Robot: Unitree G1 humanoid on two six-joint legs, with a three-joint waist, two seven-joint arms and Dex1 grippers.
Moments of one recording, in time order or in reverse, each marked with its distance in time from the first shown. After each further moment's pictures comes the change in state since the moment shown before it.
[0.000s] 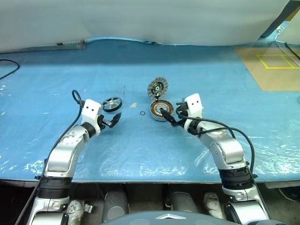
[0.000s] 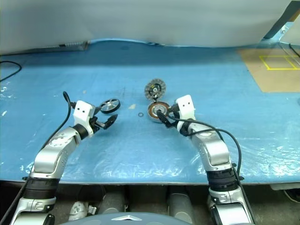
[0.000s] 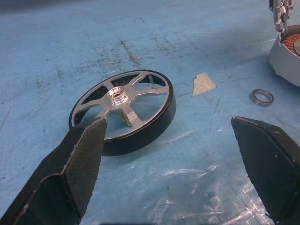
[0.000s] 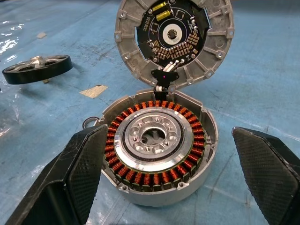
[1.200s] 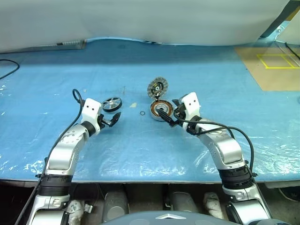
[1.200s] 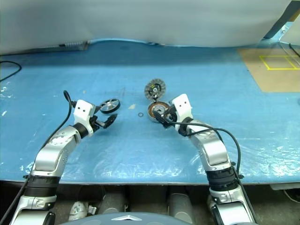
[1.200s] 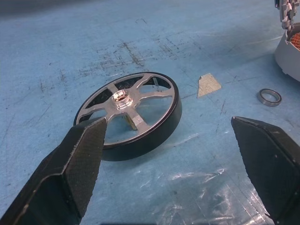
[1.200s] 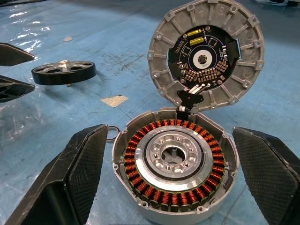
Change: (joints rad) left arm -0.015 0.000 0.000 0.029 0.027 -0.026 -0.014; right arm -0.005 -0.020 0.050 0.003 -0.047 -0.089 0.080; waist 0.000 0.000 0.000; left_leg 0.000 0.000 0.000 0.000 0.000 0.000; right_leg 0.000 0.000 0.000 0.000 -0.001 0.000
